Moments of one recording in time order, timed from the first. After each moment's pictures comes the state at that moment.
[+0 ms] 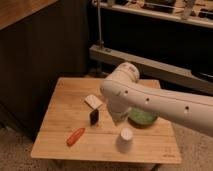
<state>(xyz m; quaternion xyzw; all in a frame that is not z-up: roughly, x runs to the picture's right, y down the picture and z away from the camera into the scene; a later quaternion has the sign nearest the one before) 0.065 0.139 0.629 -0.31 -0.06 -0.20 0.93</state>
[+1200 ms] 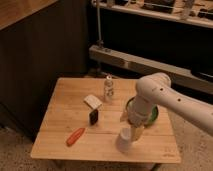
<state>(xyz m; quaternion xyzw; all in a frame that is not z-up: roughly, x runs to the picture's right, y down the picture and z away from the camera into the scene) 0.107 0.183 0.655 -0.38 -0.19 -0.10 0.90</state>
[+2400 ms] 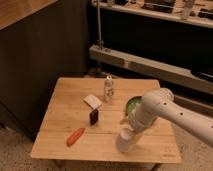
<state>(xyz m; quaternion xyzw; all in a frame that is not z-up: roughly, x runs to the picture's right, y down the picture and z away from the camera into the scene) 0.111 0.205 0.706 -0.32 -0.22 -0.12 0.91</state>
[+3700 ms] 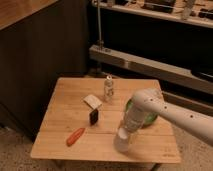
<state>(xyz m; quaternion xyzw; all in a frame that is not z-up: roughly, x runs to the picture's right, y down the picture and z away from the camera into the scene) 0.103 0.228 0.746 -0.39 -0.21 -0.11 0.89</state>
